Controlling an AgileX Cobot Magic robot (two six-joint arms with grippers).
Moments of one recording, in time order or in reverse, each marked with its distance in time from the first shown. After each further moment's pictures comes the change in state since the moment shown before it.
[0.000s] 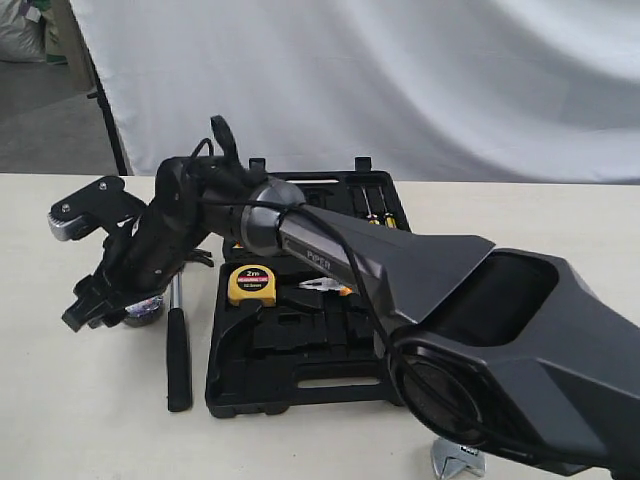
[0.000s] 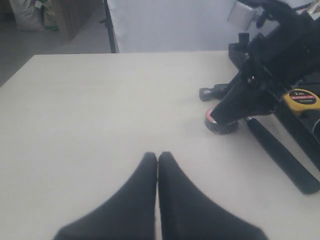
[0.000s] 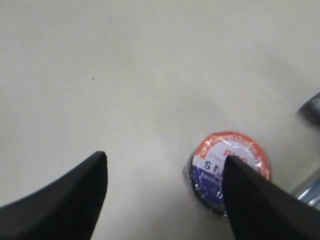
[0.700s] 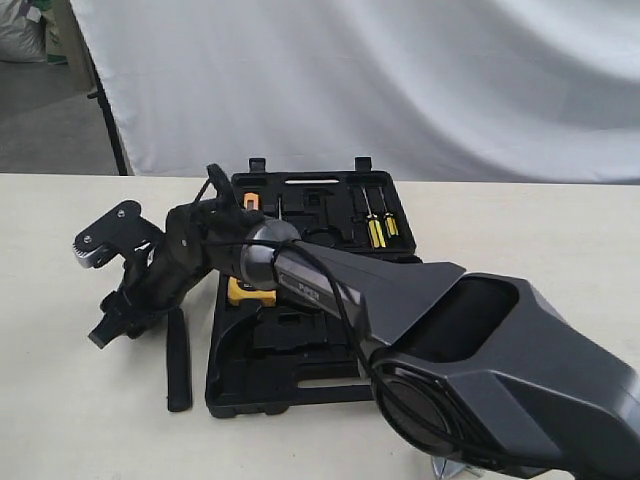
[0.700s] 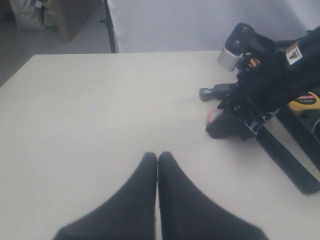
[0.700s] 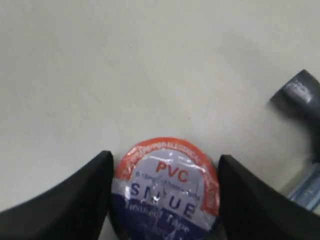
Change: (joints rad) left arm 0.000 0.000 0.000 0.000 0.000 0.000; right arm -0.002 0.108 -0.007 -0.106 -0.157 0.021
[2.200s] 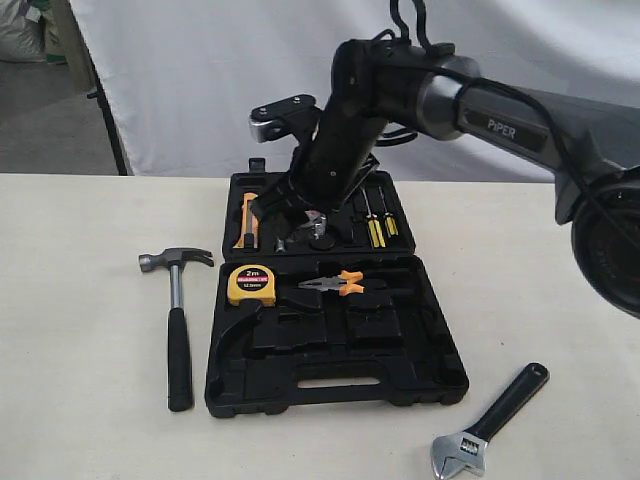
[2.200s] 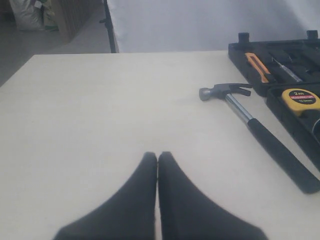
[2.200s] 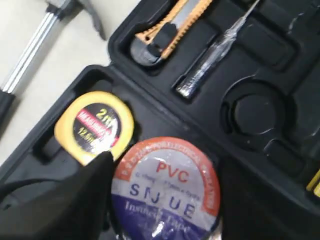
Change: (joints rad) left arm 0.000 0.000 0.000 0.000 0.000 0.000; right arm -0.307 -0.393 0.296 -0.103 0.308 0.184
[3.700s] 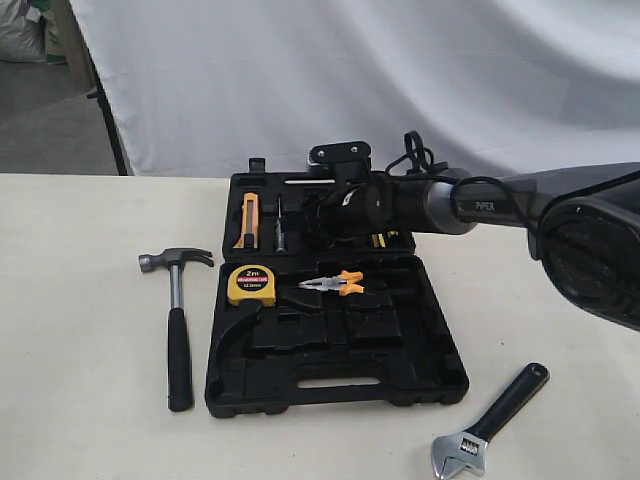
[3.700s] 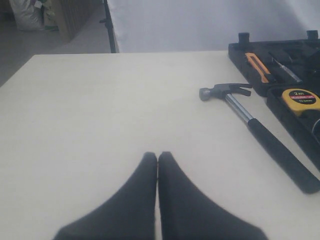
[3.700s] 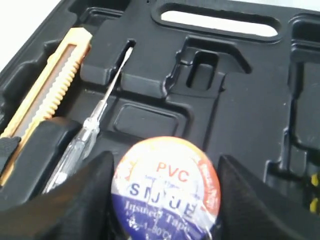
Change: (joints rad) left arm 0.000 0.000 0.000 0.000 0.000 0.000; right arm -0.072 0.141 0.294 0.094 -0.870 0.123
